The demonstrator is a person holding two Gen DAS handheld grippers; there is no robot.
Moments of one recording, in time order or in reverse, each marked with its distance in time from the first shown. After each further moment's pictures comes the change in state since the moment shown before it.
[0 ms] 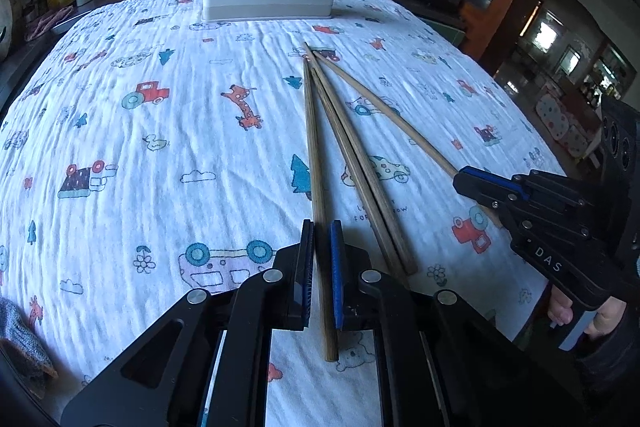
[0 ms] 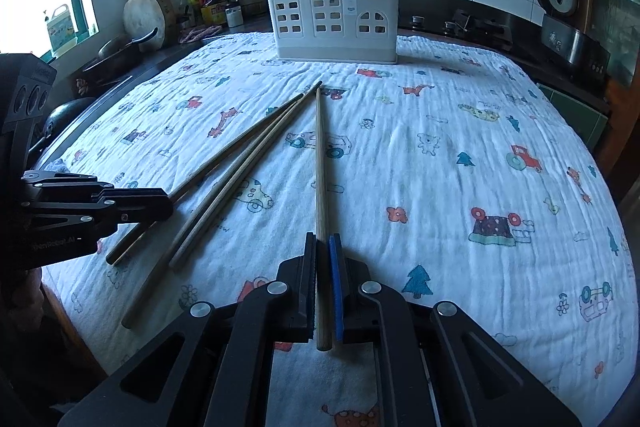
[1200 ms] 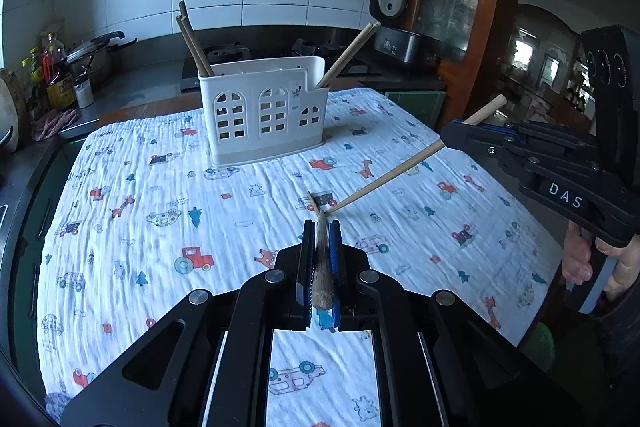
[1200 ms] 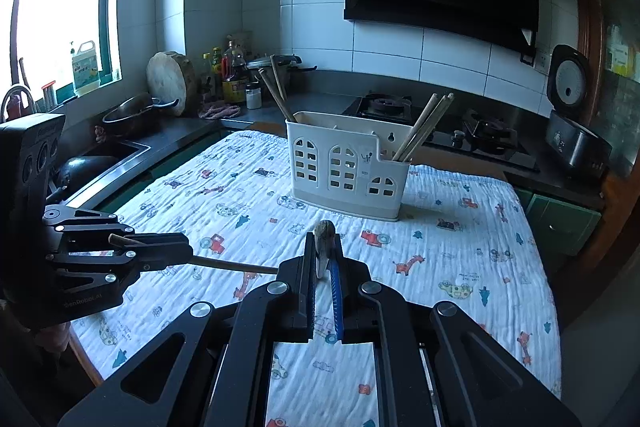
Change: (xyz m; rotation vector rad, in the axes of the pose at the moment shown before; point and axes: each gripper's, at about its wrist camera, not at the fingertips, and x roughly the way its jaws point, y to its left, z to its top) left arm -0.080 -0.004 0.082 0.138 -0.256 0.011; right arm -0.069 0.014 0.131 -0.103 -0.236 0.011
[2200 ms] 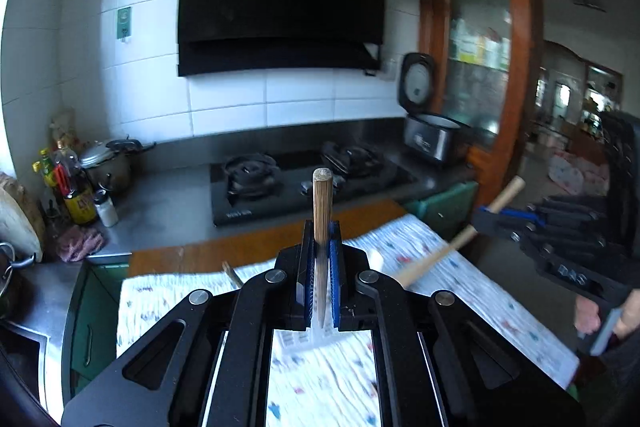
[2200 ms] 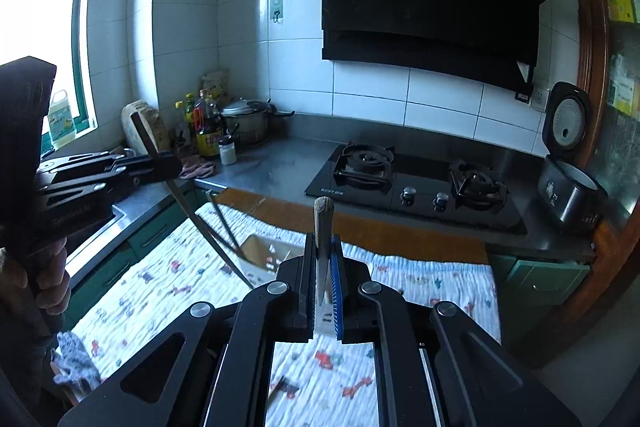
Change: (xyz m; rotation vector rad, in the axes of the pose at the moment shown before) left arm 0.002 0.045 0.230 0.039 -0.223 0.090; right arm 0.029 -0.065 0.180 0.017 -0.051 -0.033
